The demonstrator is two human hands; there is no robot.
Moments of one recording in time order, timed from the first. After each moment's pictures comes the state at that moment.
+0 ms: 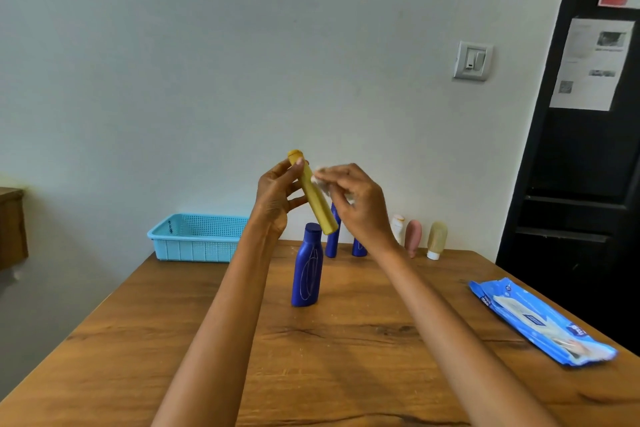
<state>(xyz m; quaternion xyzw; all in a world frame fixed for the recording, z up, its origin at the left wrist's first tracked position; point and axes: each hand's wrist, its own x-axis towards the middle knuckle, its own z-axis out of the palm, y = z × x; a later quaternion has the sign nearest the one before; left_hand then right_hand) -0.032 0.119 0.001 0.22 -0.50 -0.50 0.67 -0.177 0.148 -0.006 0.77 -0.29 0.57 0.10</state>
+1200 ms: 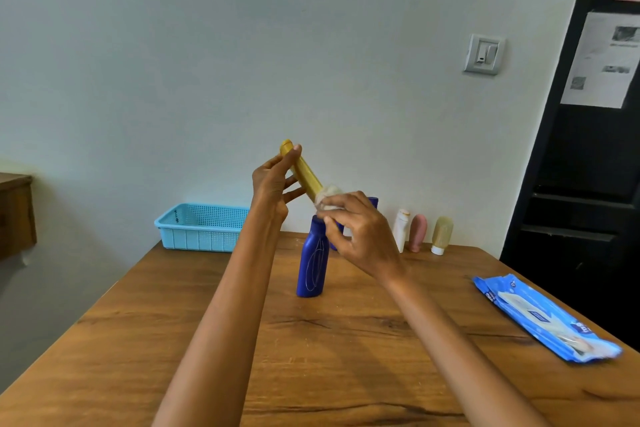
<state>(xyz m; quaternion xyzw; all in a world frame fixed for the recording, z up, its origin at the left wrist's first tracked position) -0.022 0.115 0.005 0.28 -0.38 -0.53 0.71 -0.180 0.159 -0.049 0.80 -0.29 0.46 0.23</state>
